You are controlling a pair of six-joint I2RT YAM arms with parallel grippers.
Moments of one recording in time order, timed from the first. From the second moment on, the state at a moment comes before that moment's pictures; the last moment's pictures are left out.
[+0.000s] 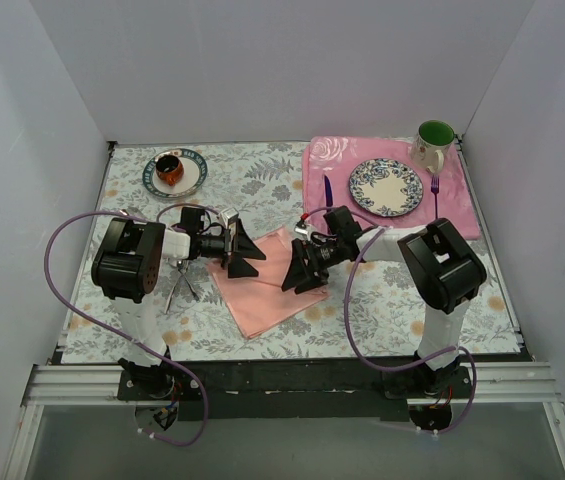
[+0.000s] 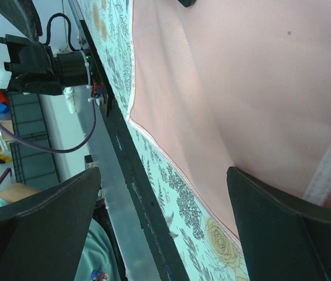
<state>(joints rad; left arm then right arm) -0.17 1.93 0.85 0.15 1.21 -0.62 0.57 1.89 0.95 -0.06 -1.01 0.44</state>
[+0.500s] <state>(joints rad) -0.16 1.92 0.84 0.15 1.22 -0.62 0.48 1.85 0.91 -0.19 -1.08 0.31</state>
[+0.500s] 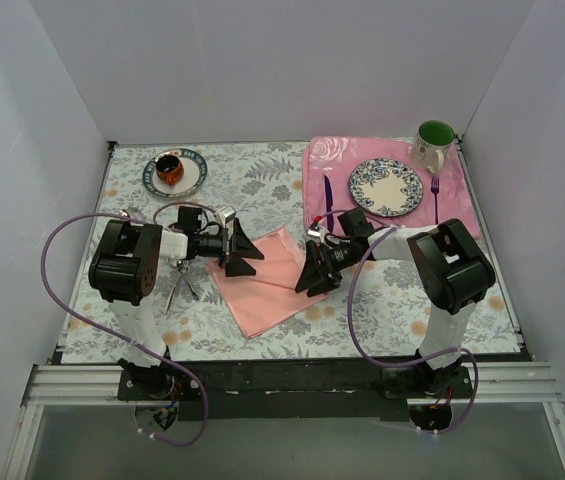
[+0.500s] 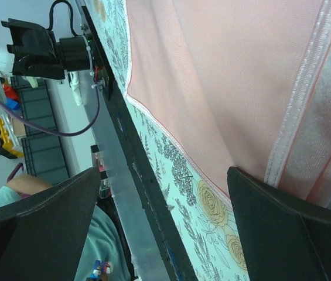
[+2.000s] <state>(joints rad) -0.07 1.91 0.86 0.00 1.24 -0.43 0.47 1.87 0.91 -0.19 -1.12 0.33</state>
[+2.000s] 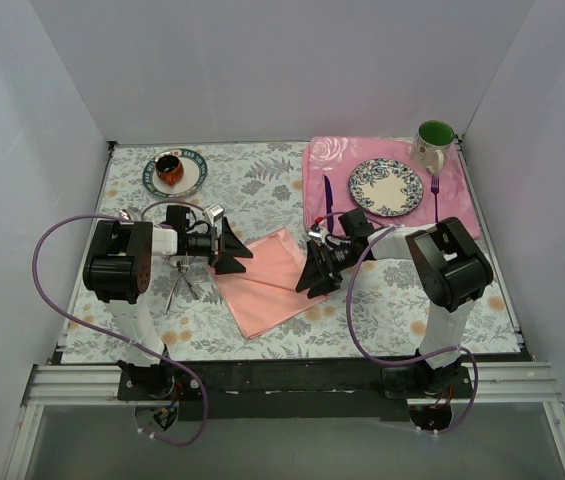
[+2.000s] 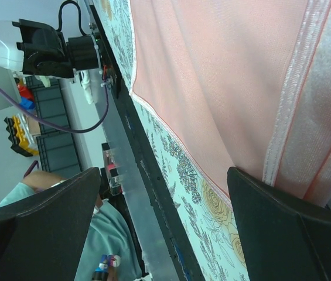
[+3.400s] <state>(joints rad) -0.08 1.91 0.87 -0.02 1.23 -0.43 0.56 1.93 0.97 -0.01 -1.07 0.49</state>
